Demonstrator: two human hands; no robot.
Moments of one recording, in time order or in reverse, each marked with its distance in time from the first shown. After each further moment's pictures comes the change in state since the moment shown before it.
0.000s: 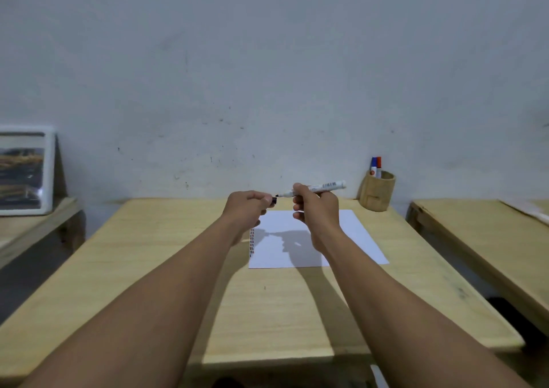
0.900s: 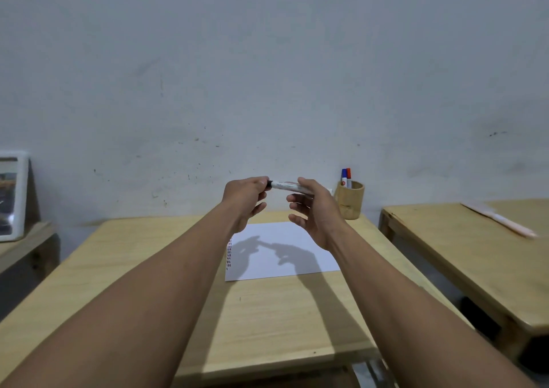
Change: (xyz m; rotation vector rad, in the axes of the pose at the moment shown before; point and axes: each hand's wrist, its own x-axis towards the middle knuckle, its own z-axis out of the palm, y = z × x) left_hand -0.008 0.062 0.045 -0.290 -0.027 -0.023; right_hand -0.012 -0.058 -0.051 0.190 -0.180 0.132
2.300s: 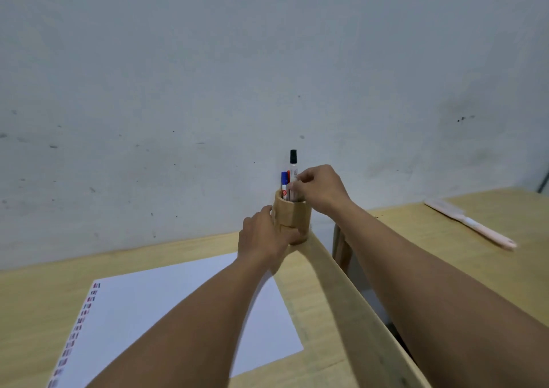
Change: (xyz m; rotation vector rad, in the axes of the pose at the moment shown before) left_hand 0.156 -0.138 0.210 0.824 -0.138 0.250; right_hand 0.215 -0.062 -0.179 -1.124 0.343 -0.278
